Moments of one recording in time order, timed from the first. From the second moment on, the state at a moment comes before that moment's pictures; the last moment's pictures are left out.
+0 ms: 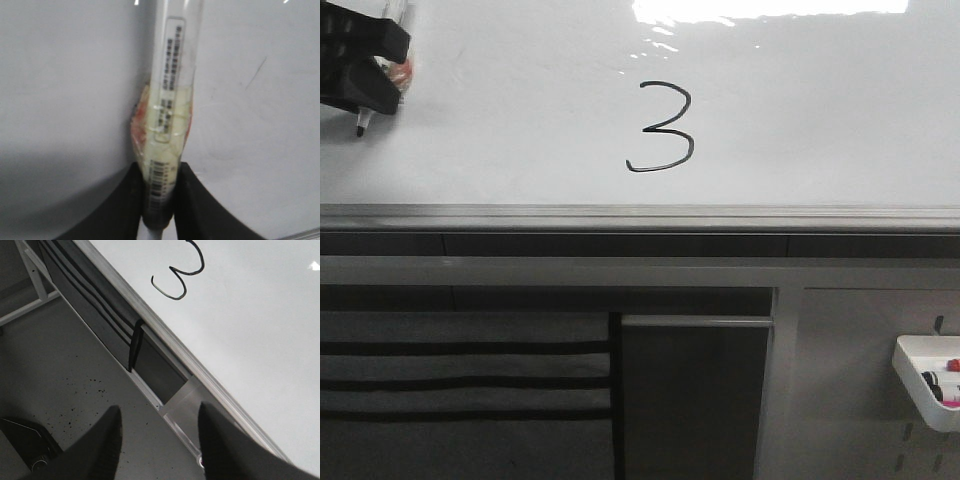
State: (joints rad) left arm -0.22 1.45 -0.91 -0.78 0.17 0.75; right arm 0.35 0.95 -1.04 0.23 0.89 -0.61
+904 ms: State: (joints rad) left arm -0.22 0.71 -0.89 -0.31 0.65 0.60; right arm 0.35 0.63 -0.95 -0.11 0.95 0.17
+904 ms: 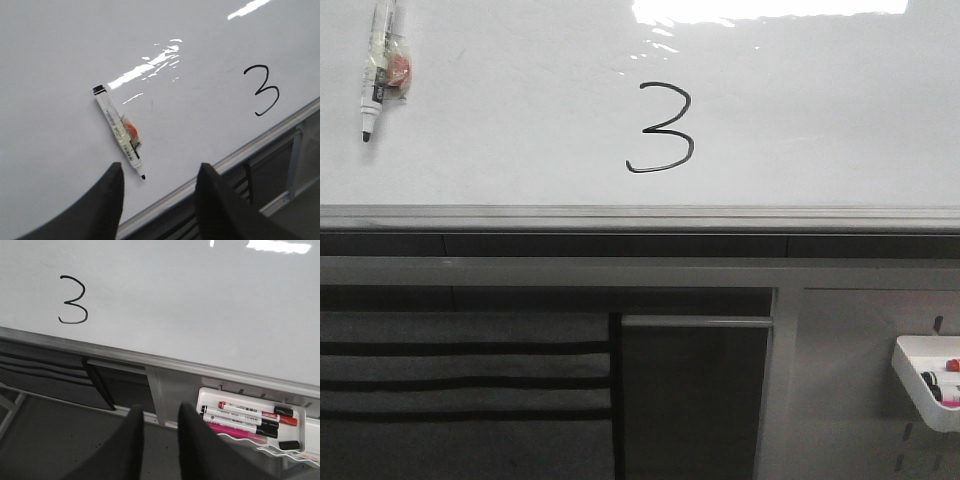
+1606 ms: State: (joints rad) left arm -0.22 0.47 -0.50 -0.22 0.39 0.23; right arm 0.35 0.48 -0.76 -0.15 0.81 0.18
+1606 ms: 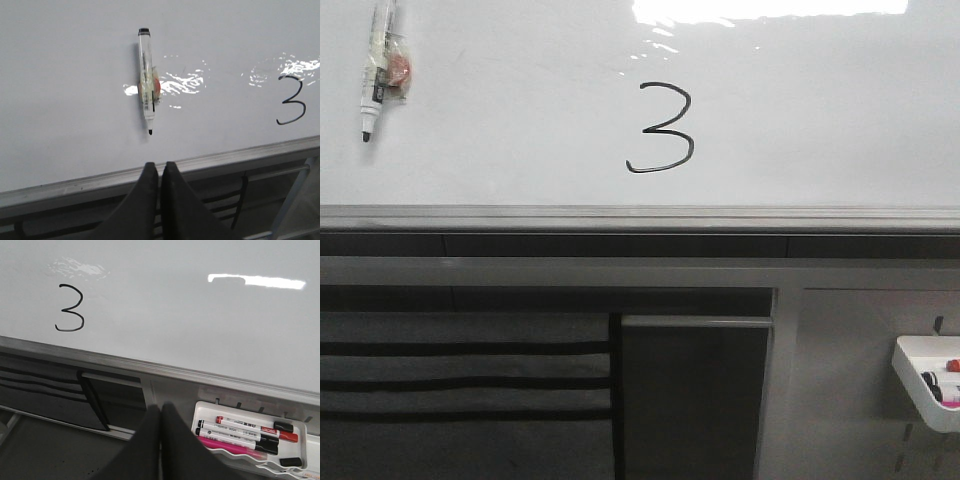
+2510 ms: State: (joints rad) left arm -0.05 -0.01 -0.03 -0.08 0.12 0.11; right arm 0.35 0.48 -0.76 -0.16 0.80 0.18
